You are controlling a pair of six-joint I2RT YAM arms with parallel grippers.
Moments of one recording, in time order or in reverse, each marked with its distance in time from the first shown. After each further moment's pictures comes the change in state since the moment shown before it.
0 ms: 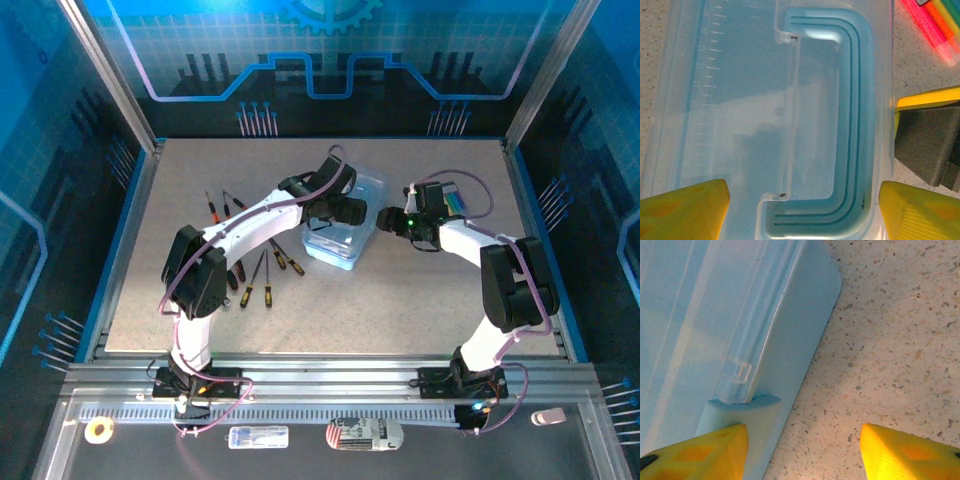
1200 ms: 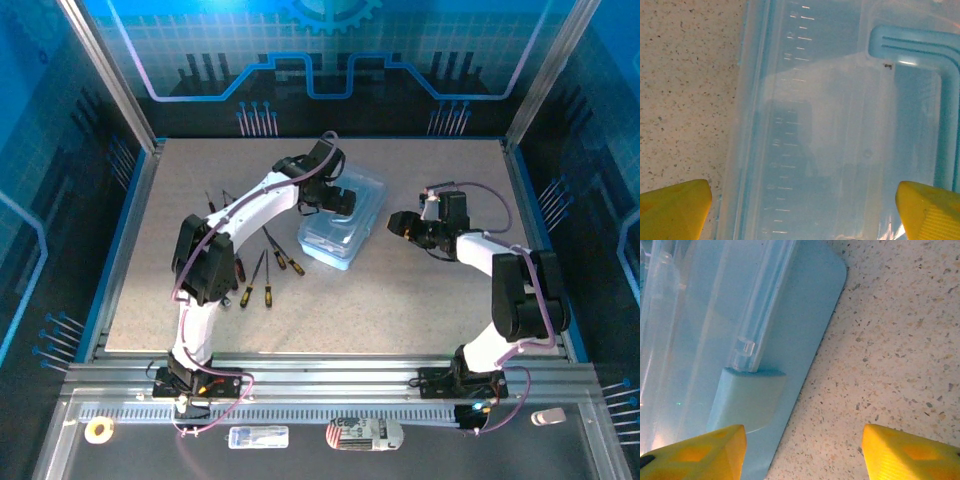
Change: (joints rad) left arm 0.099 0.128 0.196 -0.185 0.023 0.116; right arm -0.133 -0.077 -0.146 0.130 -0.269 0.057
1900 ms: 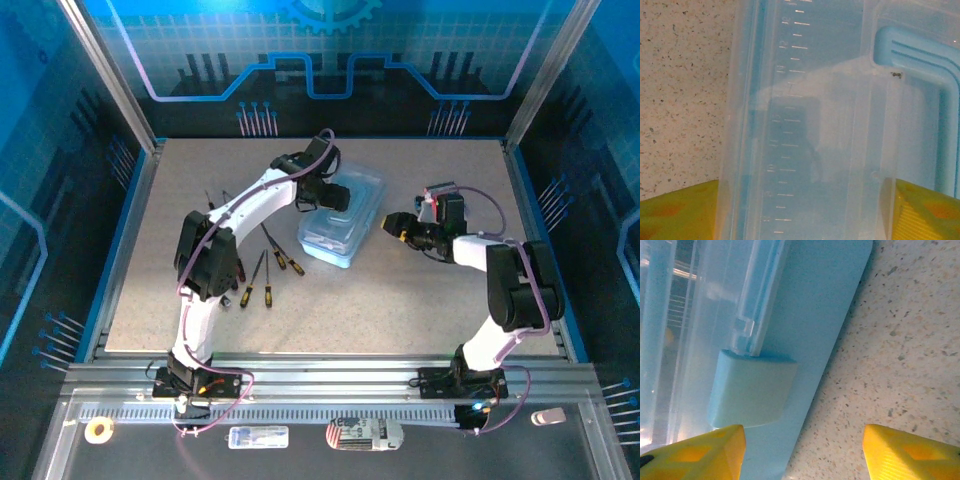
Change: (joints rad) left arm 0.047 0.030 0.005 0.028 0.069 0.016; right arm 0.000 0.076 -0.037 0.172 -0.131 0.085
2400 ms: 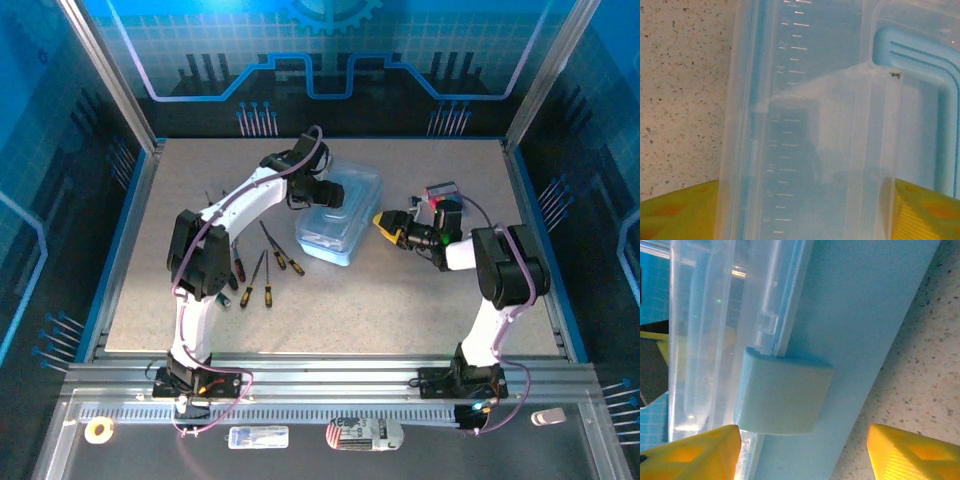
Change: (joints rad) left arm 0.049 -0.028 -0.052 0.043 0.085 -0.001; right arm 0.000 0.186 -0.071 0.551 -0.224 0.303
